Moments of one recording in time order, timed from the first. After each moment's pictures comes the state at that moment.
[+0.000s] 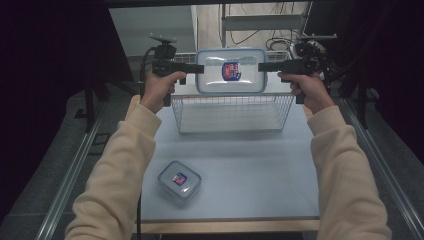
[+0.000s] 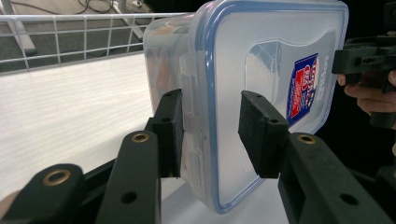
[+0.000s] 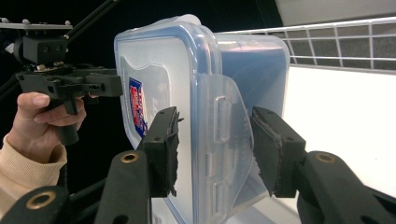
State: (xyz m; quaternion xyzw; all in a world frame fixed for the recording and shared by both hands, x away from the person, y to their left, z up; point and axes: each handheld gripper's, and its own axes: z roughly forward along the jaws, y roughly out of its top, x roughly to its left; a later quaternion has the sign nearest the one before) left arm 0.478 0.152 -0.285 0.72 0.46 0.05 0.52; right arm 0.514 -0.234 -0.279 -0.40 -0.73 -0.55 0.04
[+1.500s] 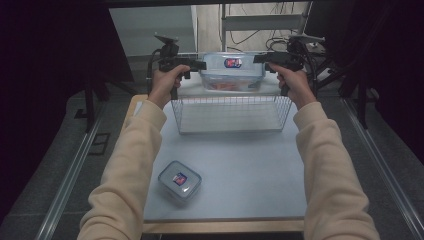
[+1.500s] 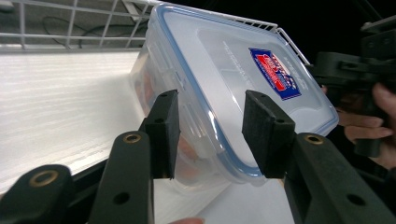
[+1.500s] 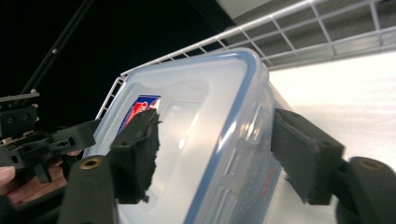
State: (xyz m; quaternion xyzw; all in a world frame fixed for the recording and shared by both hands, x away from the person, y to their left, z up) left arm 0.525 0.155 -0.312 0.68 0.51 -0.01 0.53; right arm 0.562 -0.219 -0.302 -0.56 -0.64 -0.52 0.05
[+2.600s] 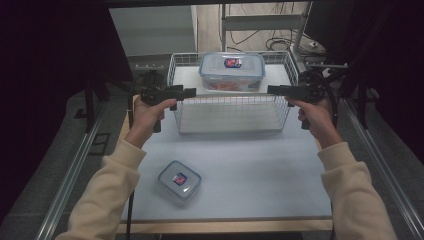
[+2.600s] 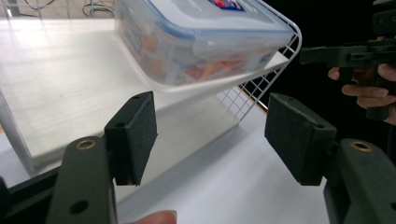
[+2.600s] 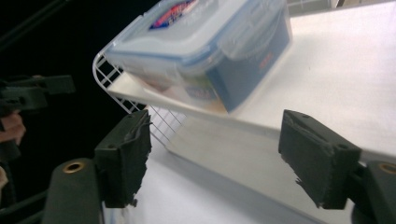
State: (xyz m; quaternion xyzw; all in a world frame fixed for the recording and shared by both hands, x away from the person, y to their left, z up) left arm 0.409 0.171 -0.326 0.71 0.44 0.08 0.54; right arm 0.462 -0.258 -0.323 -0.46 -0.71 -0.54 -0.03
